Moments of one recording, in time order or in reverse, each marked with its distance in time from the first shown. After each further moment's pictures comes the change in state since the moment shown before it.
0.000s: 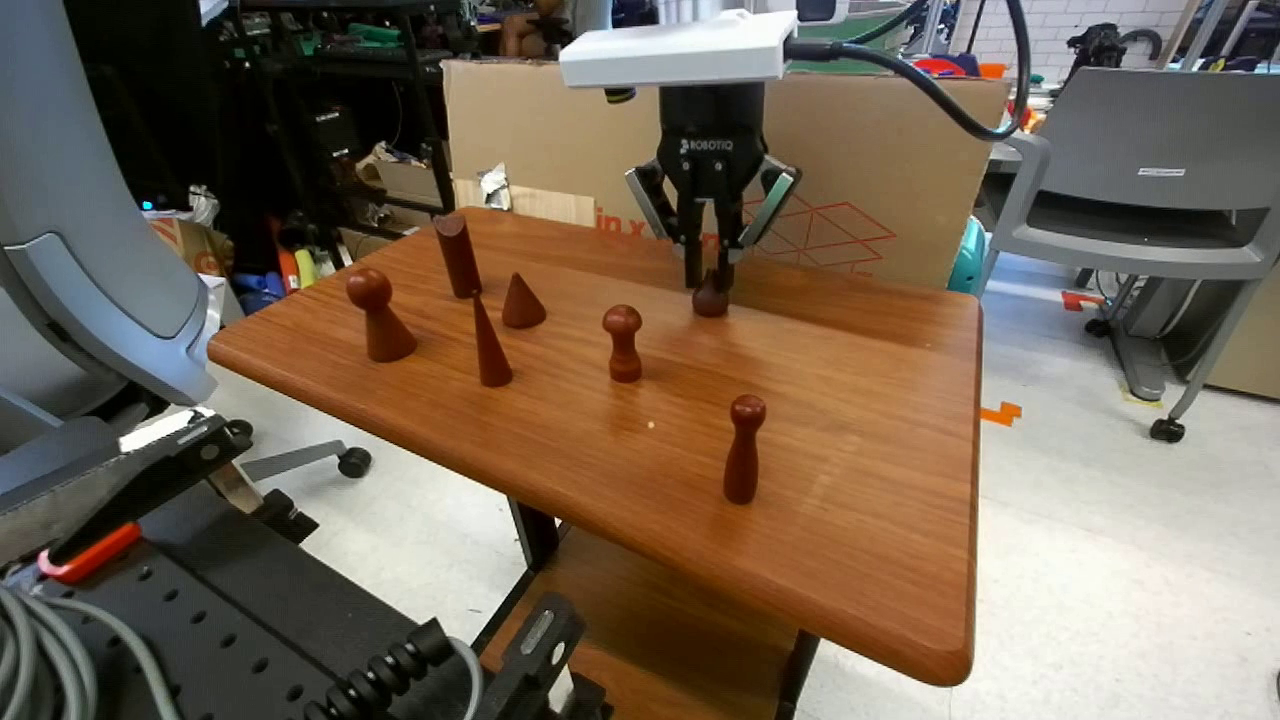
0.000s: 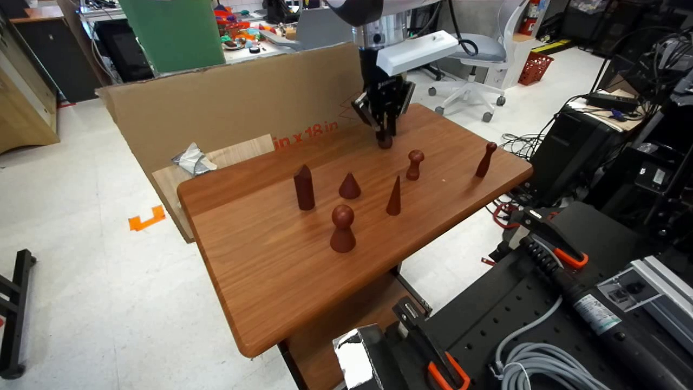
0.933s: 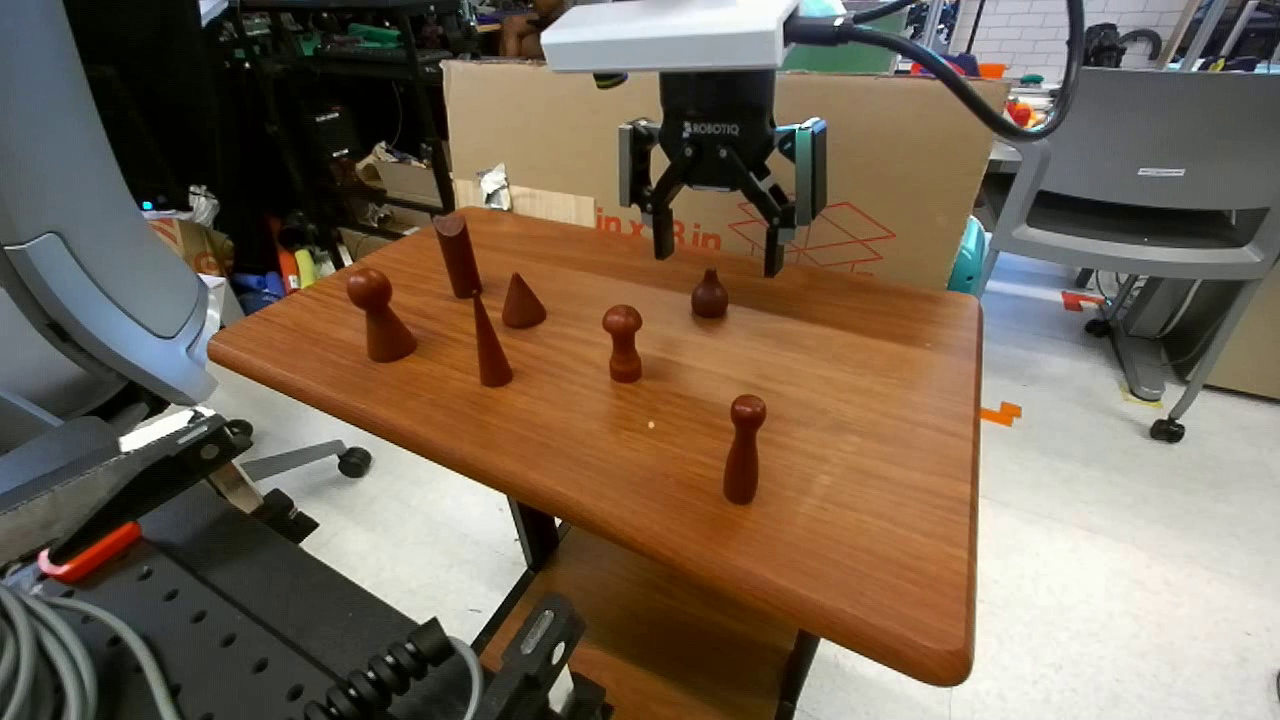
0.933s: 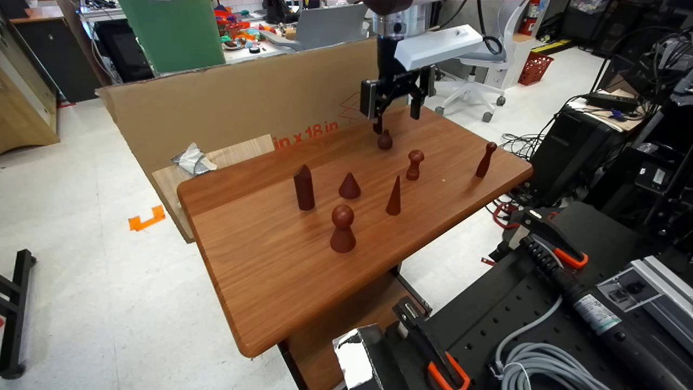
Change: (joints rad) arm -0.026 -0.115 0.002 -0.178 0.013 0.140 0.033
